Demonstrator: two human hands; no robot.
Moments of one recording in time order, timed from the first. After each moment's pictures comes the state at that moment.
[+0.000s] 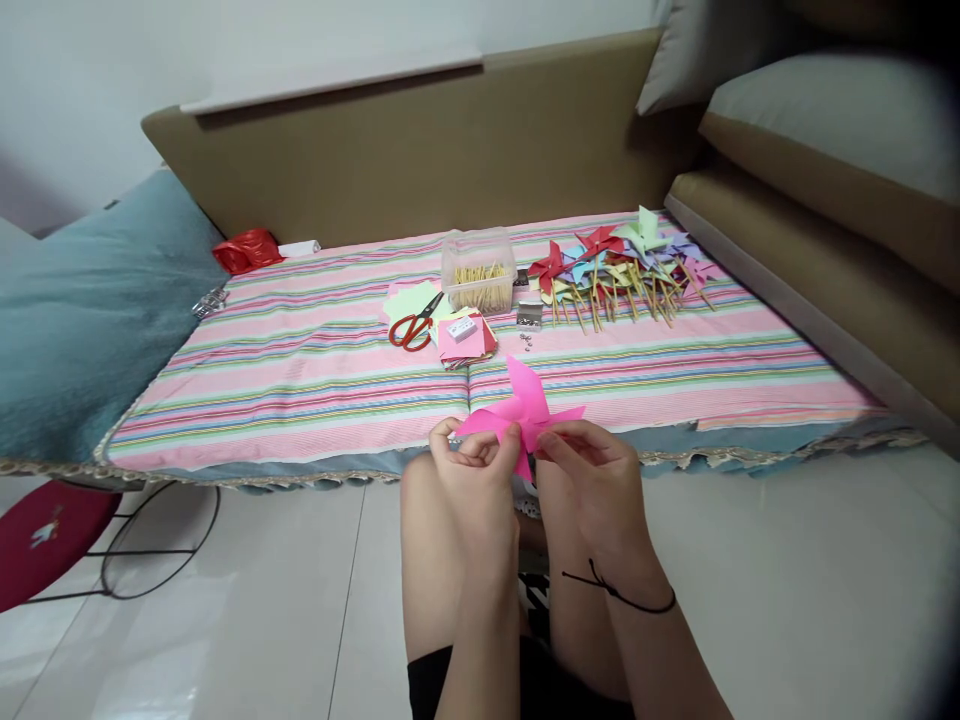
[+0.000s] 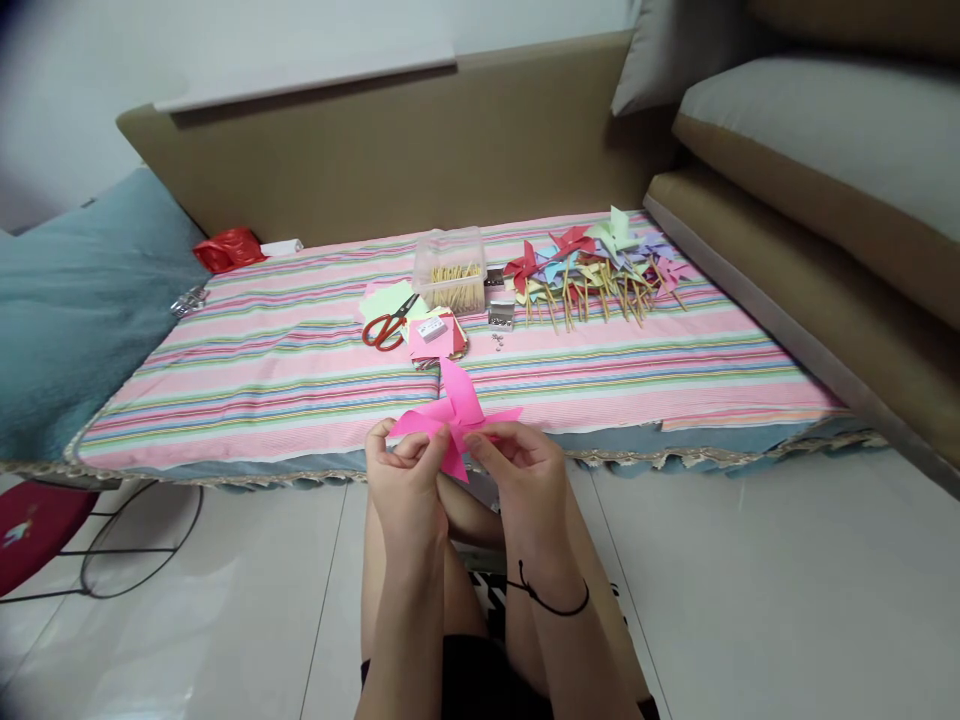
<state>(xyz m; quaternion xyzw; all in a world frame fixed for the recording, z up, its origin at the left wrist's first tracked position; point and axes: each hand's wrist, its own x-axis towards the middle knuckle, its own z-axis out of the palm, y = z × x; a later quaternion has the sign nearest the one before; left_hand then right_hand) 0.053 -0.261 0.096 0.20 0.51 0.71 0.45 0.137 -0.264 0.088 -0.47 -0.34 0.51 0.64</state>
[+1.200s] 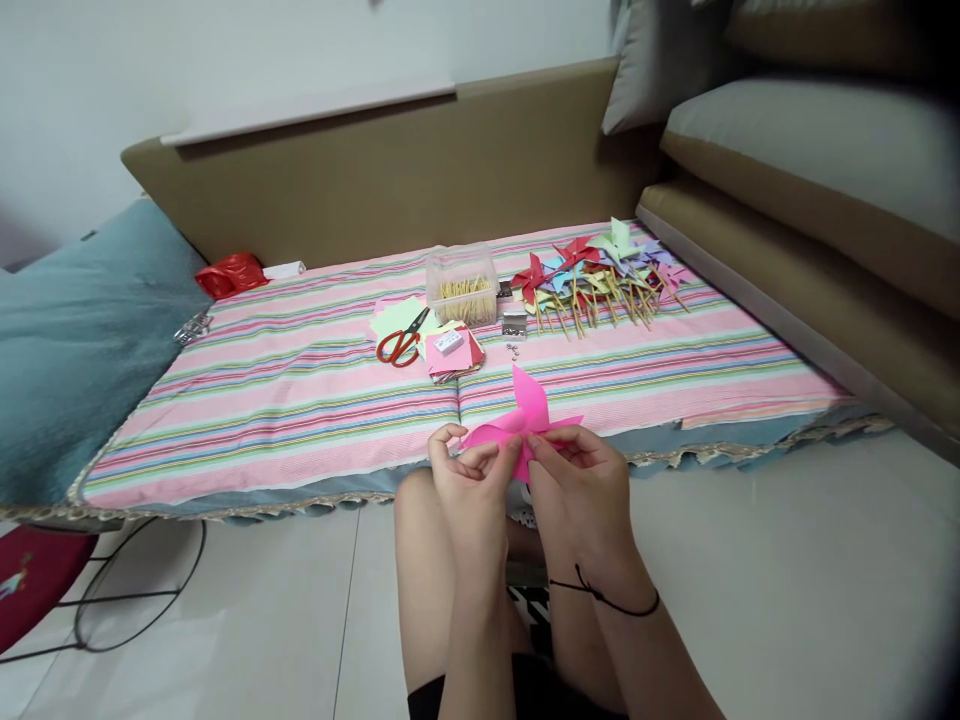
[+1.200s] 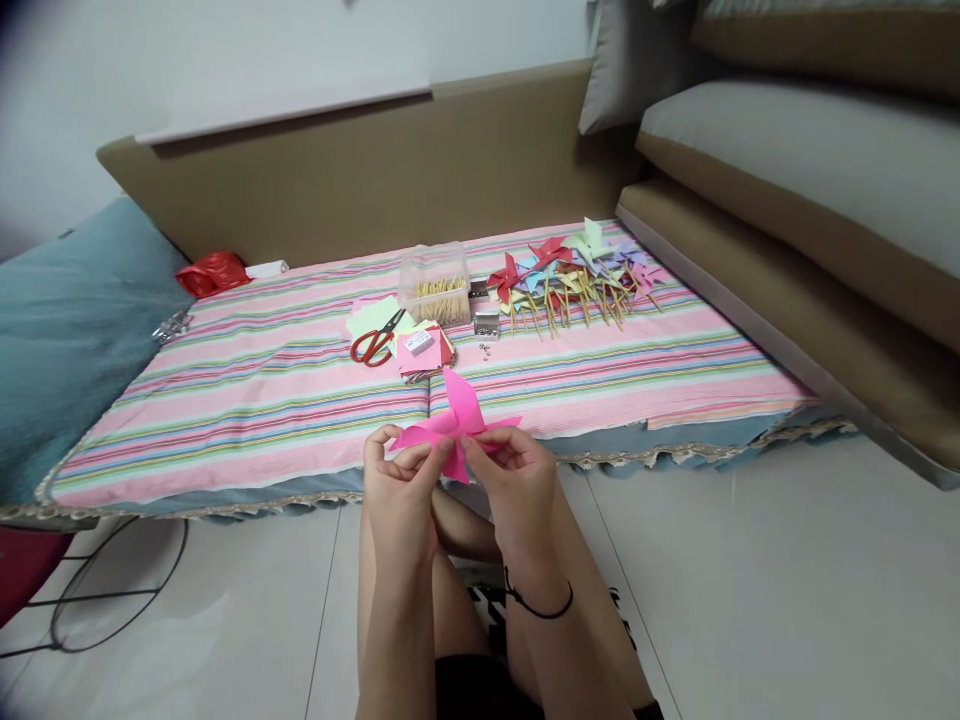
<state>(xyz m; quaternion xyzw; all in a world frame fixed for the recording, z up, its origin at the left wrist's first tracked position) 0.051 -0.262 0.096 0.27 0.48 0.68 0.49 0.134 -0.258 0.079 -0.50 -0.28 0.49 0.66</state>
